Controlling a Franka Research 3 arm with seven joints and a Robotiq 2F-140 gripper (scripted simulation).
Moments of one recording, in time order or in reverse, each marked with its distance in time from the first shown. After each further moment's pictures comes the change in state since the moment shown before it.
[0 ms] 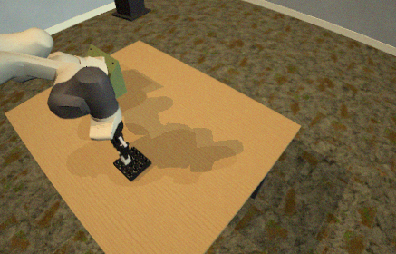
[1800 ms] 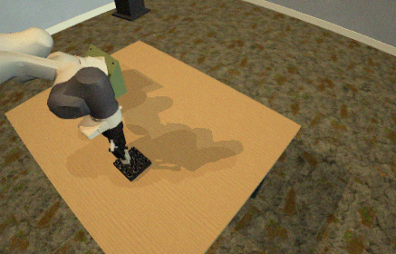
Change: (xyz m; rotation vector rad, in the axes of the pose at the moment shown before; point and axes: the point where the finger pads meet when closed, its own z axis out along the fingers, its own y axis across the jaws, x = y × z) arm 0.000 0.000 0.000 -0.003 -0.003 0.734
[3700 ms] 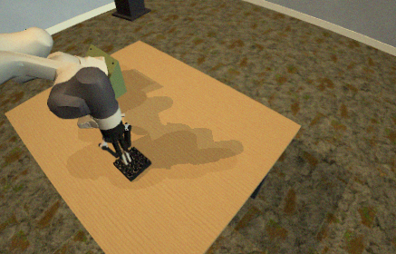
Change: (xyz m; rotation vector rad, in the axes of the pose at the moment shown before) arm 0.000 0.000 0.000 0.000 0.000 0.744
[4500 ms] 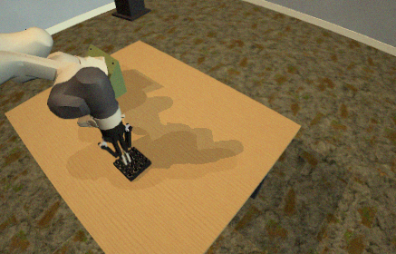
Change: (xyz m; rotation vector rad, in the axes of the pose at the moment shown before) arm 0.000 0.000 0.000 0.001 -0.001 0.077
